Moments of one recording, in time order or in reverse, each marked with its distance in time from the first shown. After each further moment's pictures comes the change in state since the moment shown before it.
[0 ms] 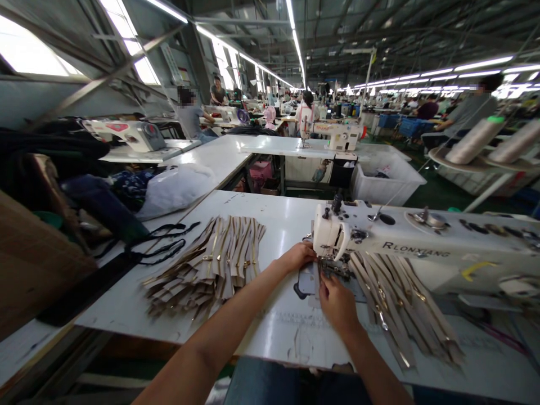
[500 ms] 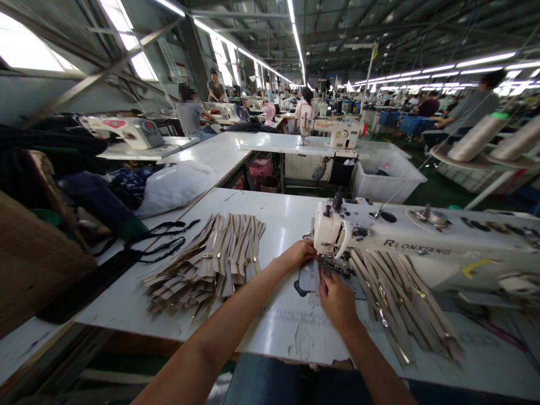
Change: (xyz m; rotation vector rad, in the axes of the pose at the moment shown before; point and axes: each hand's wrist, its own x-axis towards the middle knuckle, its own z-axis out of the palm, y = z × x) left_hand 0.000 -0.001 0.002 -0.027 0.030 0.033; right_hand 0.000 -0.002 -0.001 -0.036 0.005 0.000
